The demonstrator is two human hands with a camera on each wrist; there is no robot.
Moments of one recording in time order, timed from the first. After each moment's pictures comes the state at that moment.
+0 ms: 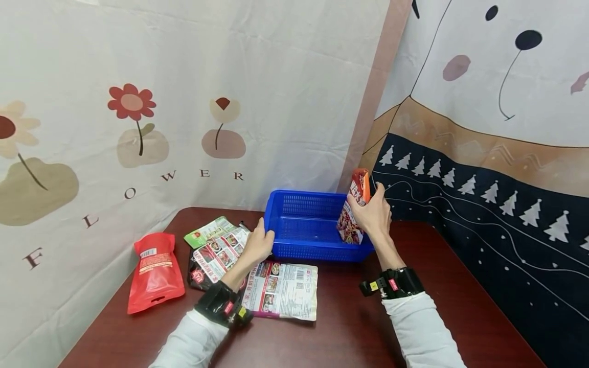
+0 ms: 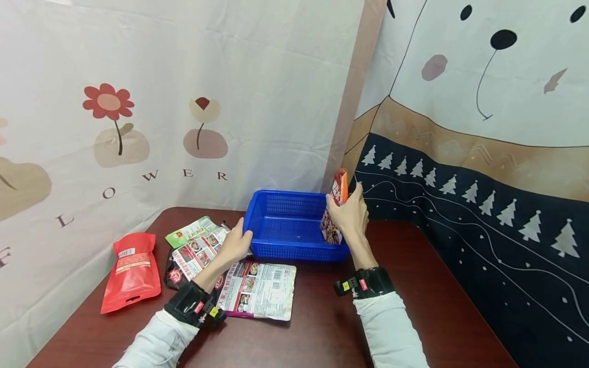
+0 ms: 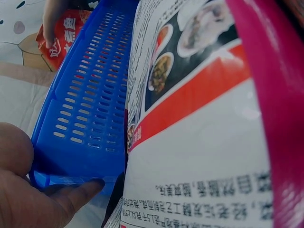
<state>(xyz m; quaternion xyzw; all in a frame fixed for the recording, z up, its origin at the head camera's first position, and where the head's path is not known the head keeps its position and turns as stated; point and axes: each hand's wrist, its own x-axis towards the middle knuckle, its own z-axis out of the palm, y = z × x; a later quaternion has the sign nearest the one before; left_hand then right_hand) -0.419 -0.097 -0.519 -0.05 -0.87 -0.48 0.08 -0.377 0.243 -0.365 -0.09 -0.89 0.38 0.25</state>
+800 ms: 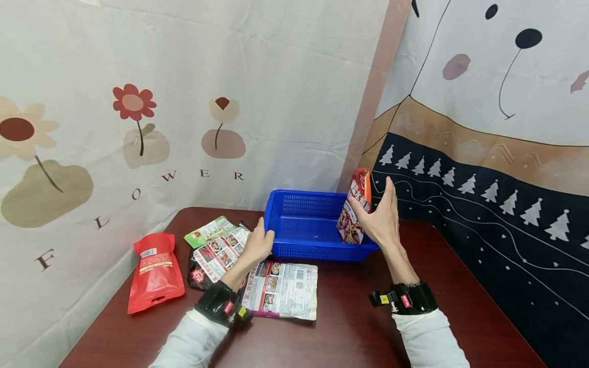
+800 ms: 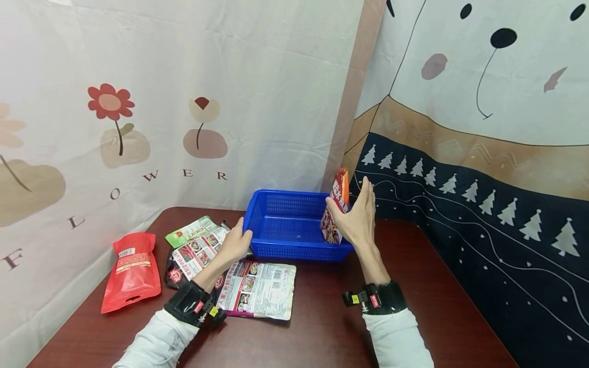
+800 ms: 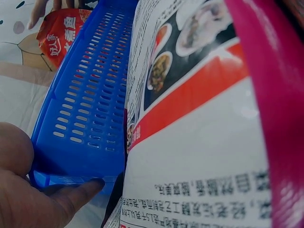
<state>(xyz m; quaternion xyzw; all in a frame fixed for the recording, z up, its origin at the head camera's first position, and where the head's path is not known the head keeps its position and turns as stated) -0.412 -0.097 -0.512 -0.04 -0.88 -0.47 0.07 -0.350 0.263 -0.368 0.02 -0.87 0.39 0.29</state>
